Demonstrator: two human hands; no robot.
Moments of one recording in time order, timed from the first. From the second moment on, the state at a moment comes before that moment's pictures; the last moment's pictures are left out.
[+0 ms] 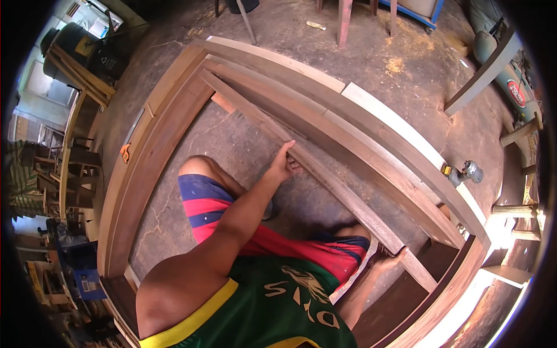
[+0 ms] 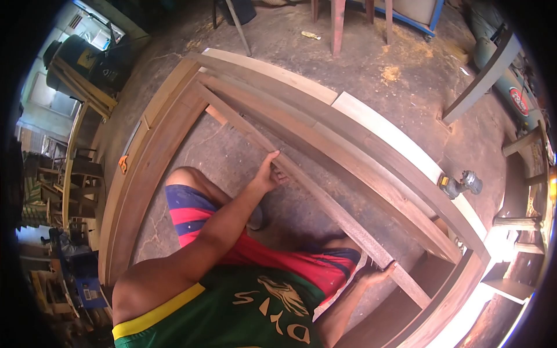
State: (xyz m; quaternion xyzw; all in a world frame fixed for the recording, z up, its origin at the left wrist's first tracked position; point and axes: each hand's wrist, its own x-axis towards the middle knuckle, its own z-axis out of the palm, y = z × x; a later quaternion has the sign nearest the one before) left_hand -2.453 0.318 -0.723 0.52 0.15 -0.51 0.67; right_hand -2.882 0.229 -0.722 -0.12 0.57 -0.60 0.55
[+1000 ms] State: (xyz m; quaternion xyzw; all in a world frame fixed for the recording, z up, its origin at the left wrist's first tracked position) left_hand -2.453 0.298 -0.733 0.50 0.18 -0.49 0.69; right_hand -2.901 0.229 -0.780 -0.02 0.51 -0.58 0.63
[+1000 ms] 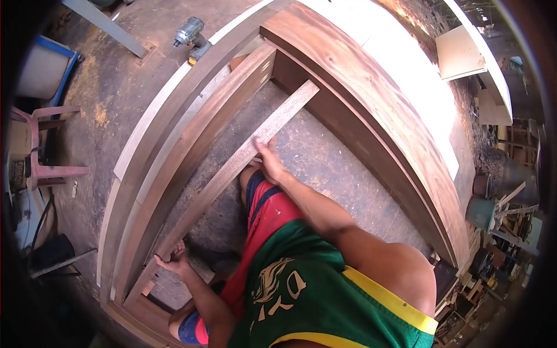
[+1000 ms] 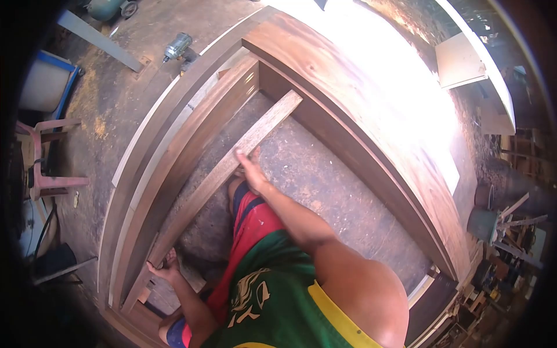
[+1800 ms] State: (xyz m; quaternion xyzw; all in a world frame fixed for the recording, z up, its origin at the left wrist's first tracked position) left_hand -2.440 0.294 -0.741 0.52 0.12 -0.45 0.71; right_hand -3.022 0.199 -0.809 0.39 0.57 -0.61 0.39
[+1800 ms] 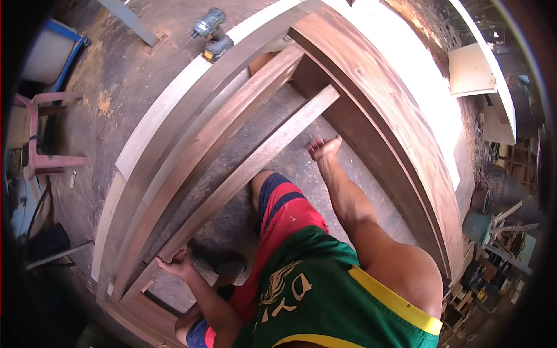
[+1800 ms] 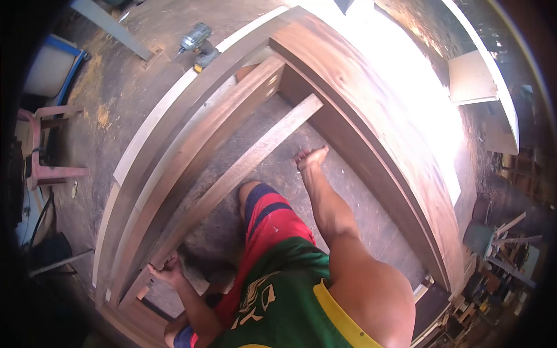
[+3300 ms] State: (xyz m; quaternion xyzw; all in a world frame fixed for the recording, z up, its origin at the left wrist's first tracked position) left_hand -2.417 0.274 -0.715 0.63 0.17 -0.40 0.65; right_hand -2.989 0.157 -0.755 -0.06 0.48 -0.63 0.60
